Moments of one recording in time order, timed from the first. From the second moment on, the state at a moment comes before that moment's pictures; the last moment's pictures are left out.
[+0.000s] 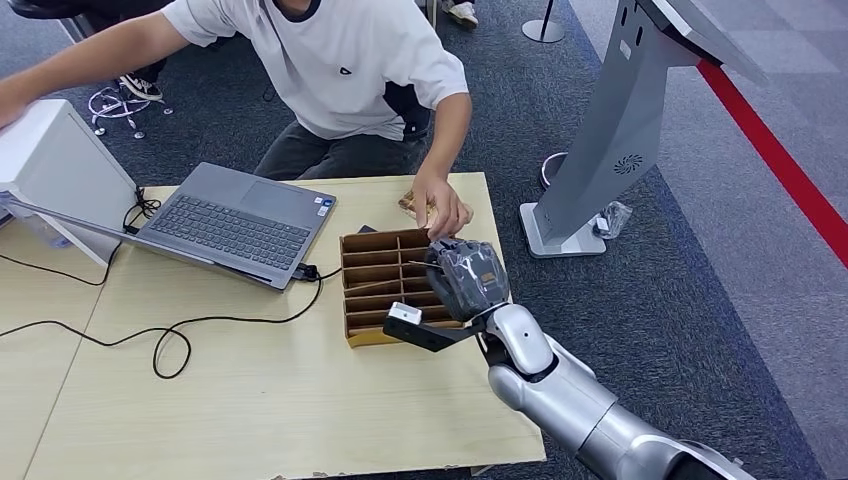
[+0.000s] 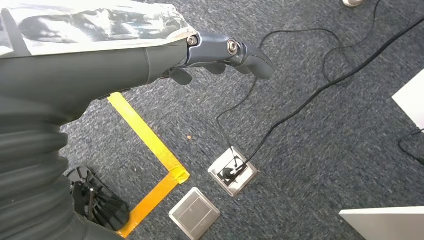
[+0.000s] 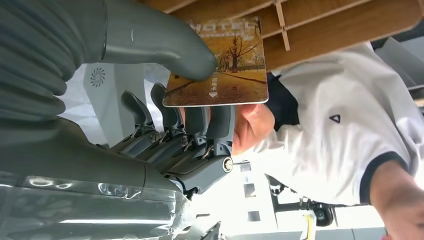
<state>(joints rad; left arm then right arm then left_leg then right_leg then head) -0.11 -0.07 -0.18 -0.19 1.00 0.69 -0.67 -0.42 -0.20 0.71 -1.20 1.00 -0.53 0.25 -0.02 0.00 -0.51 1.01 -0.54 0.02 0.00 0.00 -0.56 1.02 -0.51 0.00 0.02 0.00</state>
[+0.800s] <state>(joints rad) -0.12 -0.07 -0.18 -0.19 1.00 0.69 -0.68 -0.43 -0.21 0.70 -1.33 1.03 -0.53 0.27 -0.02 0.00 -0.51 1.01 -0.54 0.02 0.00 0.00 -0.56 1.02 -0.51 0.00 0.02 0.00</state>
